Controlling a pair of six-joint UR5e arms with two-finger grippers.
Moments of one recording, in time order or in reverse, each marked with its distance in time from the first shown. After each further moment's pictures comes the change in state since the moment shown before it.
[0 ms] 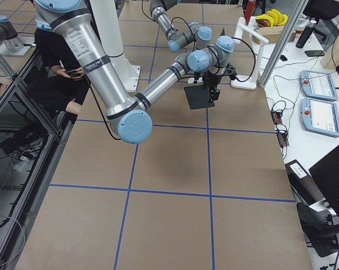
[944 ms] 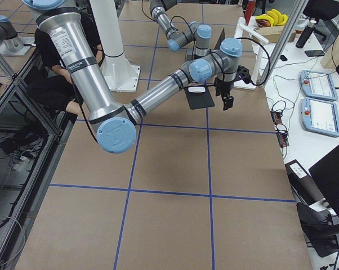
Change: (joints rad) left arm -0.017 0.029 -0.095 0.061 0.036 0.038; right arm 0.193 -0.100 0.011 0.174 -0.005 -0.045
